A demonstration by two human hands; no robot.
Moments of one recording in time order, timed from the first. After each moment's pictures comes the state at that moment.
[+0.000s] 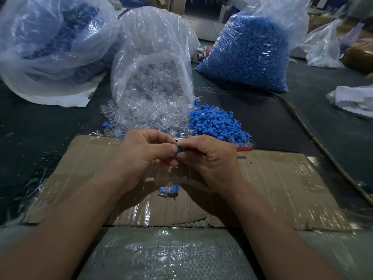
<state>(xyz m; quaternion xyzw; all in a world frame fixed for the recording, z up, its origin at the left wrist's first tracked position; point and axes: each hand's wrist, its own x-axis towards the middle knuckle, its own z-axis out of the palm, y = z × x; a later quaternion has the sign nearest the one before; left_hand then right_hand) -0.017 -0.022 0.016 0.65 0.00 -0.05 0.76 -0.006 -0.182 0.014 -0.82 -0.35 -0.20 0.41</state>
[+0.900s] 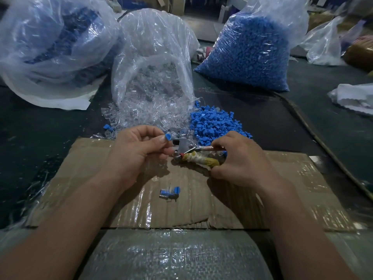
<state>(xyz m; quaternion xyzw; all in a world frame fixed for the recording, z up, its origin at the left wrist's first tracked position) -0.010 -0.012 0.004 0.58 0.04 -0.01 0.81 0.005 -0.219 0.035 -0.98 -0.16 0.02 0.11</state>
